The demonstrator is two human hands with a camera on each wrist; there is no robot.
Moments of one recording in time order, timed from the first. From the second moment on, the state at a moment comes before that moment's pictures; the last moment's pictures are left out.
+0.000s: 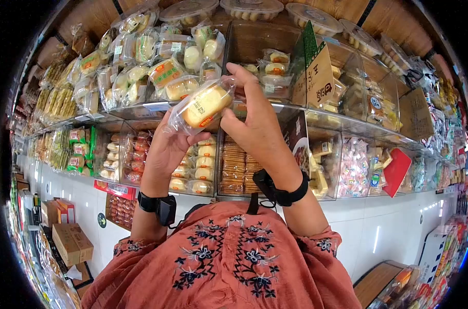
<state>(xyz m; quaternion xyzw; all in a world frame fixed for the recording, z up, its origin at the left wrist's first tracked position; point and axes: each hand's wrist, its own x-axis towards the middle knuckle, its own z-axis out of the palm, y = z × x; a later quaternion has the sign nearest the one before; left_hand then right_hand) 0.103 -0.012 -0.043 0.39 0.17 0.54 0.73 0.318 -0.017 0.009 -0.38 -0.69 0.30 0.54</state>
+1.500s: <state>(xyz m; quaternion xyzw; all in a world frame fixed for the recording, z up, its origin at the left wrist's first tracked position) 0.128 -0.024 -0.047 0.41 0.20 0.51 0.72 0.348 -0.016 -0.005 -0.34 -0.69 0.35 0.54</state>
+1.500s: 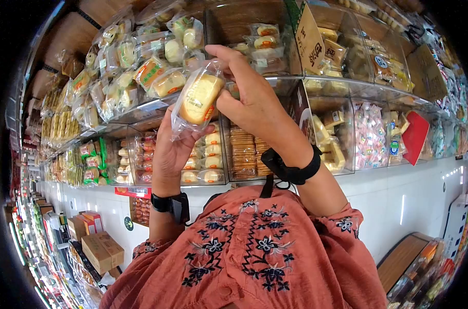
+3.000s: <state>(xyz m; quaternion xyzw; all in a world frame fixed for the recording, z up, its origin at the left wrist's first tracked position) 0.151 -0.001 -0.038 0.45 0.29 0.50 0.68 0.383 -0.033 -0.018 -0.40 -0.66 0.32 0.56</state>
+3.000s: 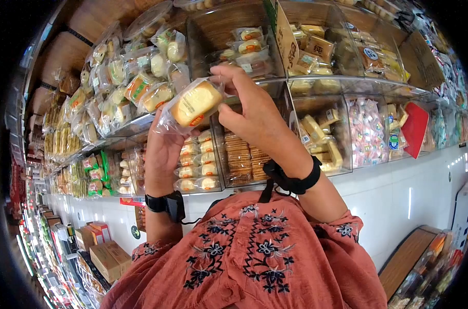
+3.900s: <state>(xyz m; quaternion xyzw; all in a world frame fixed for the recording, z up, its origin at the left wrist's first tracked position) 0.169 0.023 -0.024 0.52 0.33 0.50 0.60 0.373 -0.069 -0.022 -0.43 -0.72 0.23 0.50</state>
